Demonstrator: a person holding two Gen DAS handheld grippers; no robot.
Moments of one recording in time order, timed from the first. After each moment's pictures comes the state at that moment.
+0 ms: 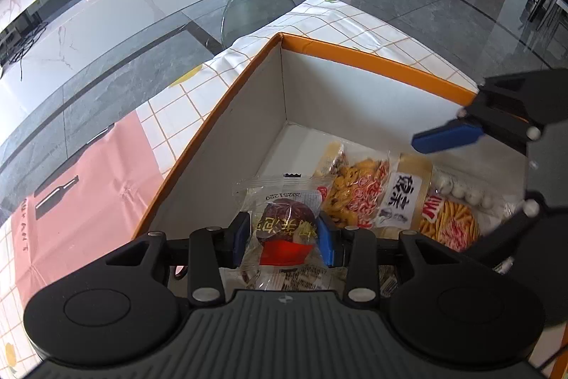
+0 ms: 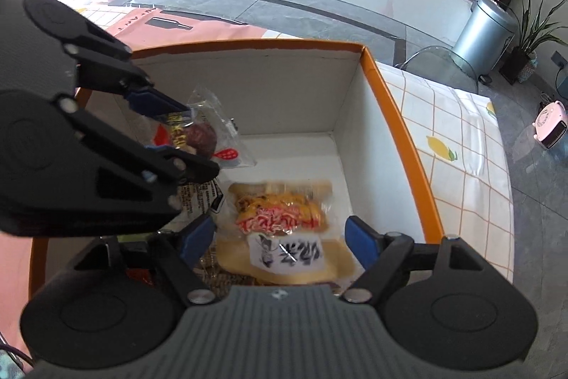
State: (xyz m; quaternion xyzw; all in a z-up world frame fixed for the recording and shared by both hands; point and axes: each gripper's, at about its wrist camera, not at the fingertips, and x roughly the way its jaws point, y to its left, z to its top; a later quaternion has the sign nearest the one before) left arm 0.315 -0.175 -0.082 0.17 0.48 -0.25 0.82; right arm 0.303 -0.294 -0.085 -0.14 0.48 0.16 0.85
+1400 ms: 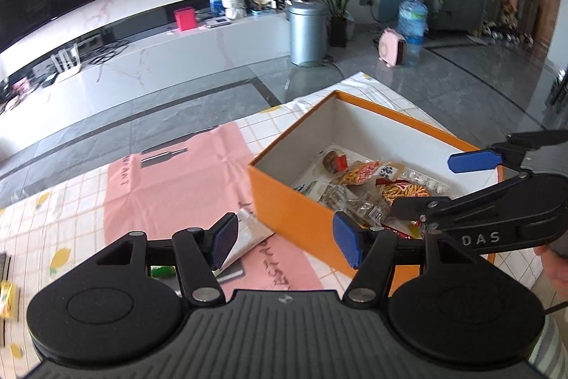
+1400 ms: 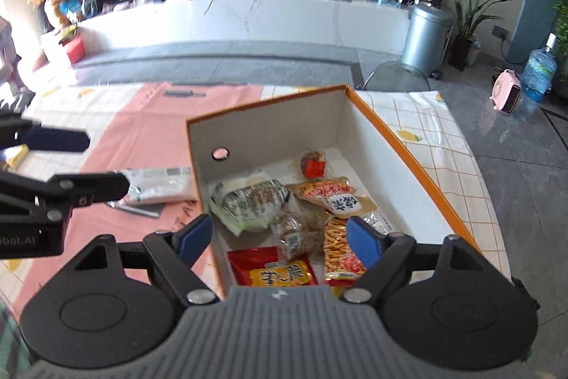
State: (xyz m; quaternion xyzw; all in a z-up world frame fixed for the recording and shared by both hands) left arm 0.154 -0.062 0.021 0.09 0.37 -0.17 0.91; right arm 0.167 -0.247 -0.002 -0.02 0.39 0.07 0.92
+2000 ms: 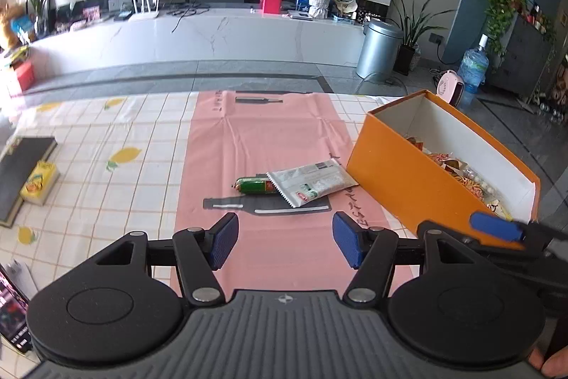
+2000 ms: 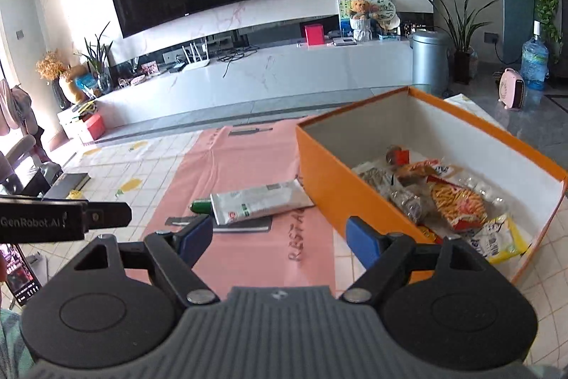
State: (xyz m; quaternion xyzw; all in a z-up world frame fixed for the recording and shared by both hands) left arm 0.106 0.068 -0.014 -0.04 0.38 -0.09 0.92; right arm 0.086 -0.137 -0.046 0.06 0.33 0.07 0.94
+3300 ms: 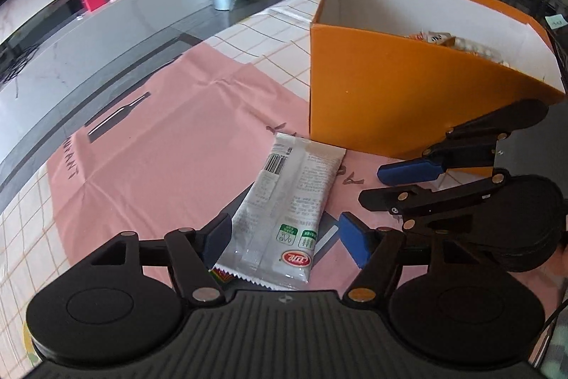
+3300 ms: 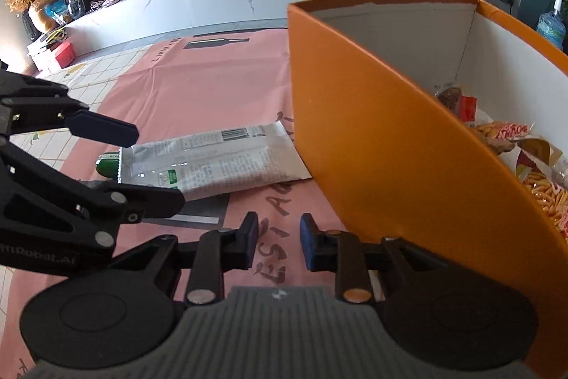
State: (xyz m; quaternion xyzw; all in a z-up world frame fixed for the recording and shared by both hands) left arm 0.255 0.000 -0.113 0.21 0.43 -0.33 0.81; right arm 0.236 -0.128 -0.155 0.02 0.43 0.06 0.90
